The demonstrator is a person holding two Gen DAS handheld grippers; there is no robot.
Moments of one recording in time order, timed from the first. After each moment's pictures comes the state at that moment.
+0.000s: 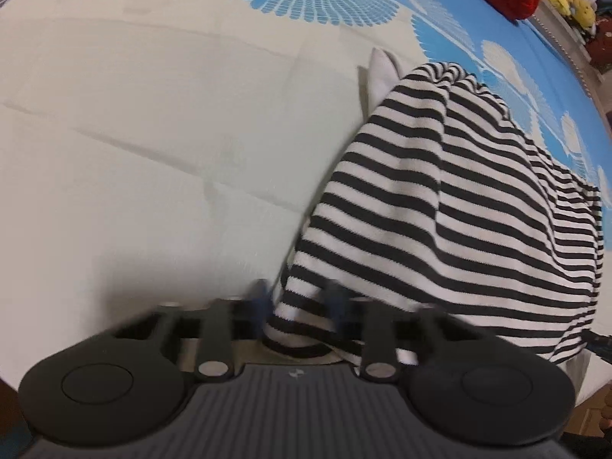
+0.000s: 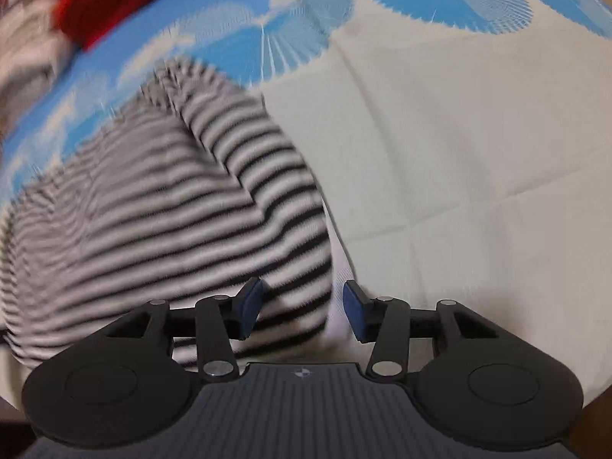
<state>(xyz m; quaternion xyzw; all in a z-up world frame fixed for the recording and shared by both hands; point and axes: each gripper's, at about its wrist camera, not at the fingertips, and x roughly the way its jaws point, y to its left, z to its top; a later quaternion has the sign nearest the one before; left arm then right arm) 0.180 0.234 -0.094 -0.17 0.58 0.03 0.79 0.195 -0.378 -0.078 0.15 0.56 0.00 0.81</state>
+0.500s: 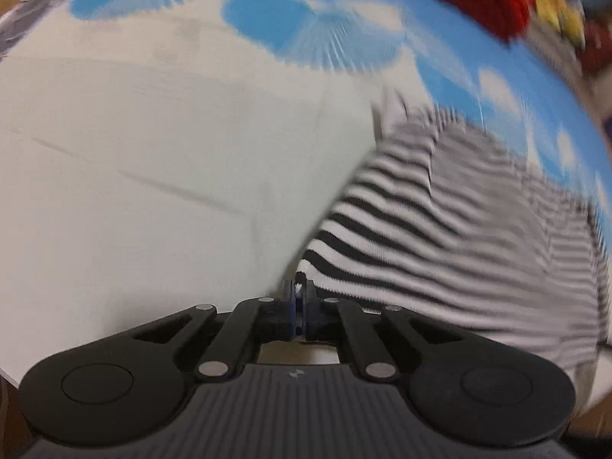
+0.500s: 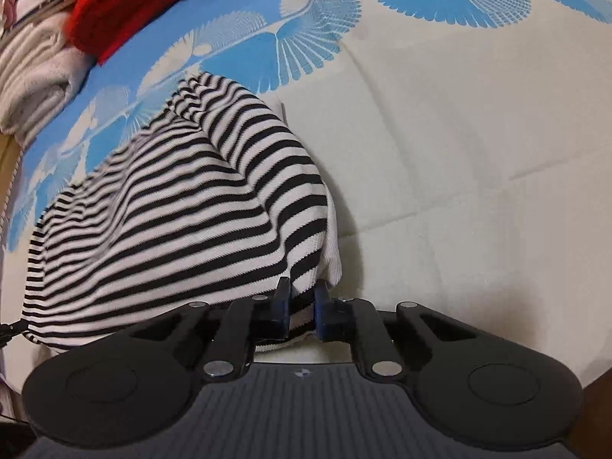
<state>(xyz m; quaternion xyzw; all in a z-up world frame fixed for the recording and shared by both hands) 0.162 0.251 -0.078 -0.13 0.56 0.03 0.82 0.179 -0.384 -0.052 0.19 0.55 0.02 0.81</state>
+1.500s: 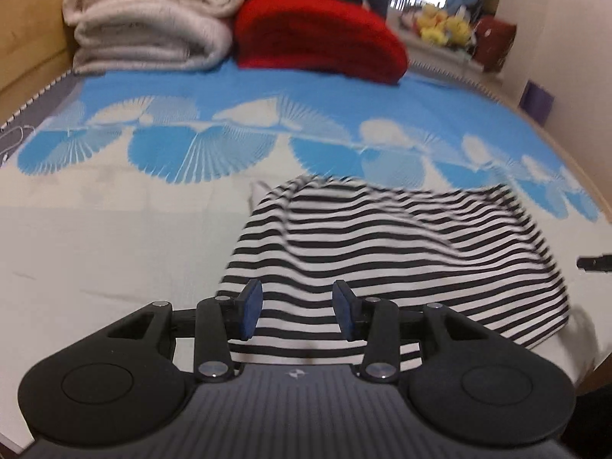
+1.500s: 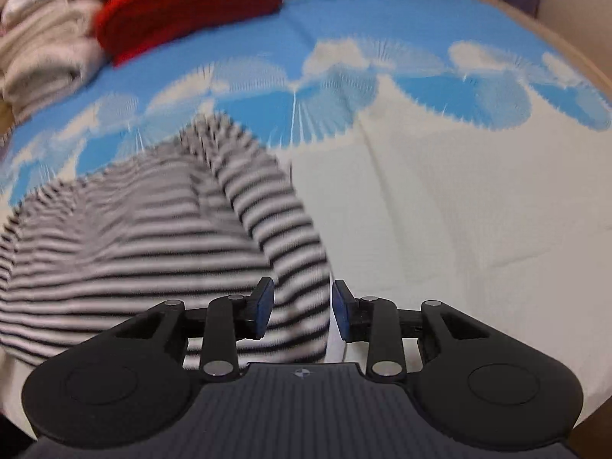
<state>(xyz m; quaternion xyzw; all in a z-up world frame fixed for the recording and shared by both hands) 0.107 0.162 -0.011 -0.04 0.38 -0.04 0.92 0.179 -0.364 -0.024 0.08 0.45 0.01 0.89</state>
